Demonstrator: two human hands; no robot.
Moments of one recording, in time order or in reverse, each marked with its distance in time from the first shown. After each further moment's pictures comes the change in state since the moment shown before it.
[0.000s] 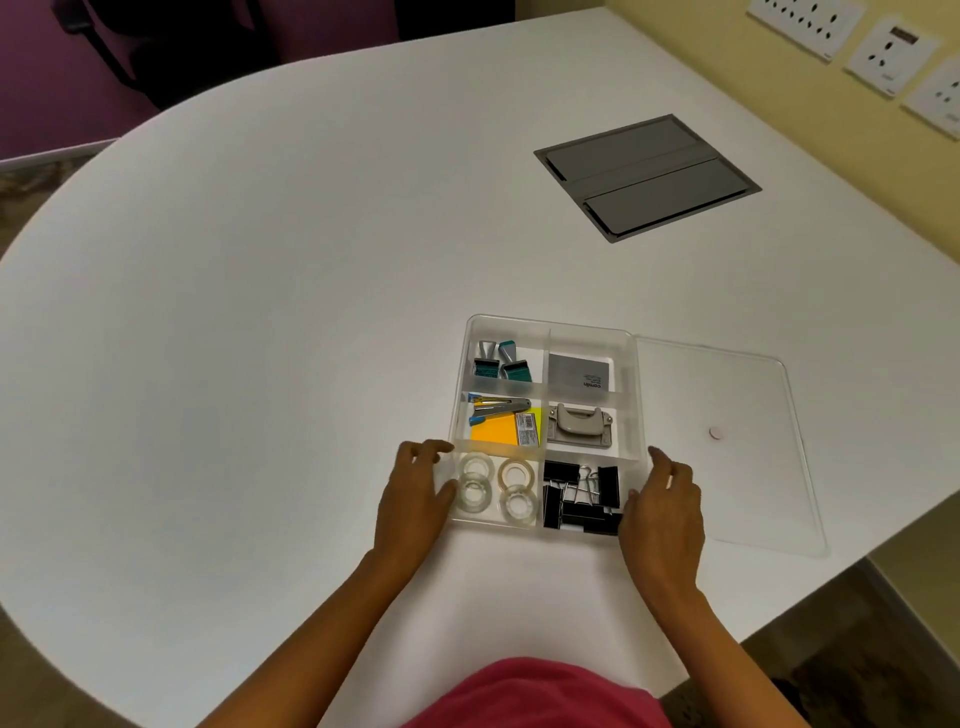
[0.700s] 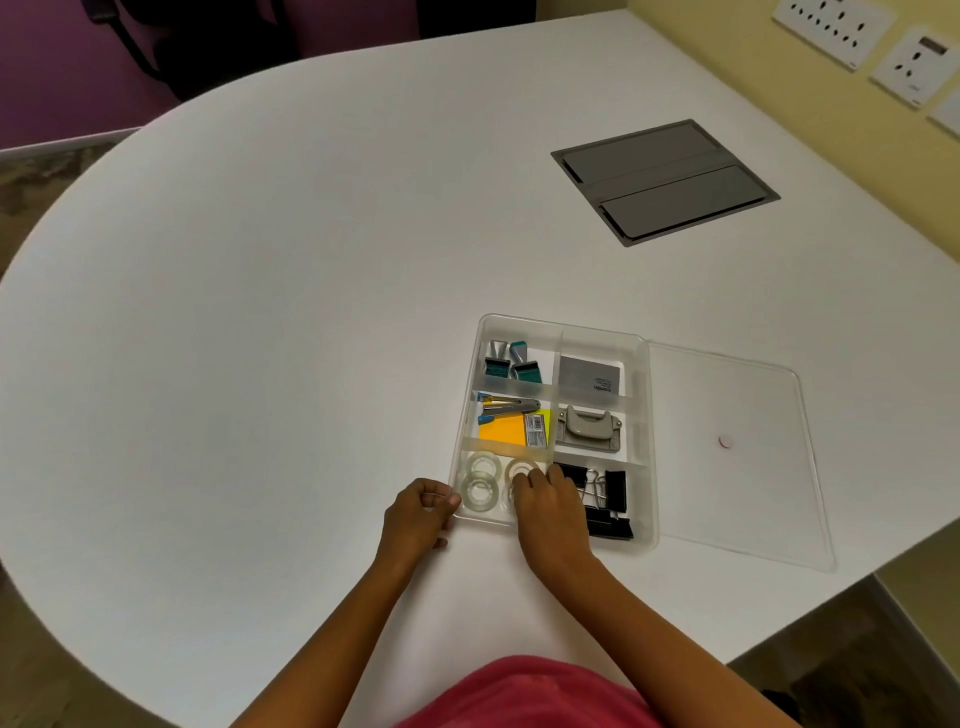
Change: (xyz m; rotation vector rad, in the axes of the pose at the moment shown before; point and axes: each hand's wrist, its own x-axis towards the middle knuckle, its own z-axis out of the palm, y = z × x) left_hand -0.016 -0.016 0.006 -0.522 -0.113 -0.497; right_hand -0.024 -0.092 0.024 -0.331 -0.264 -0.525
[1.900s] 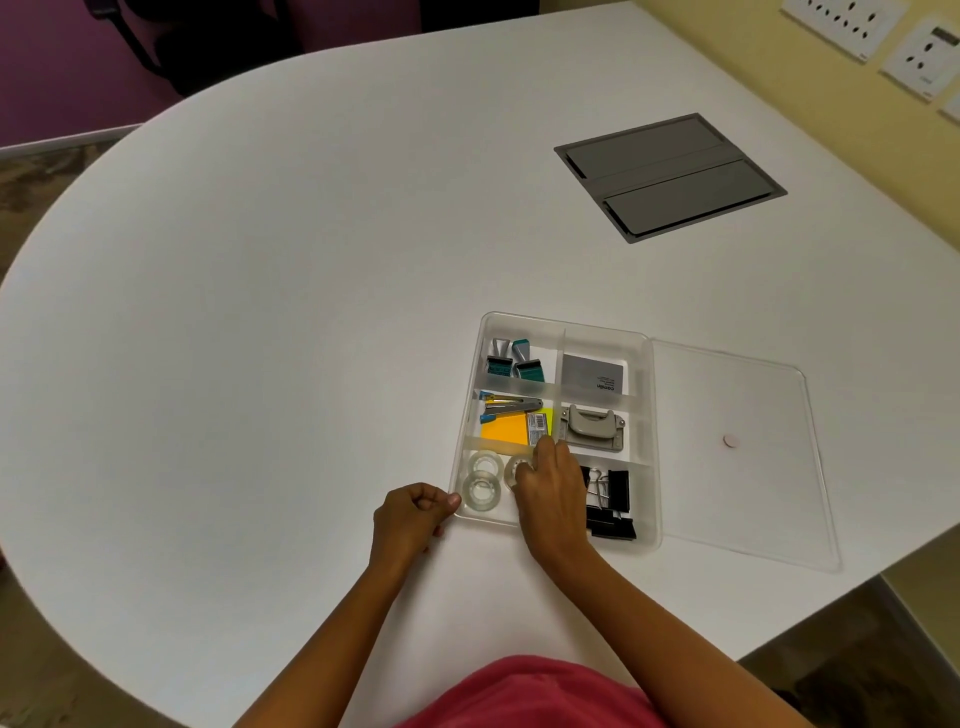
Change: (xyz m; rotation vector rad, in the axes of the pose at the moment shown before) left_hand -0.001 0.000 -0.008 0.128 0.056 -0.004; right_hand 0.020 0.004 0.018 0.076 0.115 0.048
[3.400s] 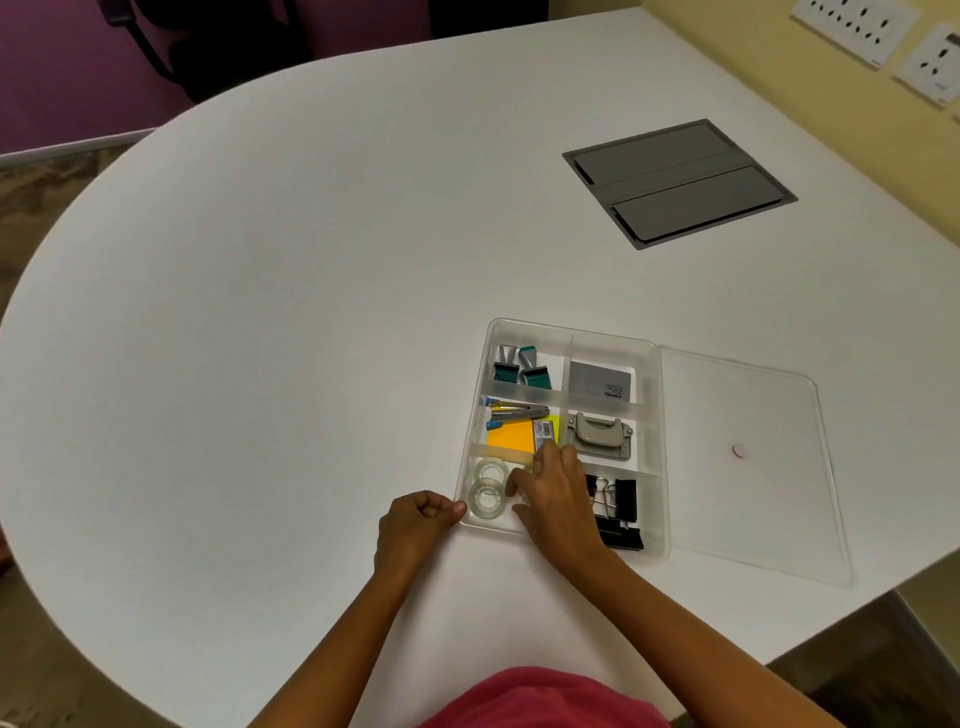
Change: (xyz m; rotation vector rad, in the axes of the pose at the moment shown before) left_hand 0.008 -0.008 0.002 0.021 0.021 -0.006; right_hand 0.002 0.011 -0.006 0.205 0.020 -0.154
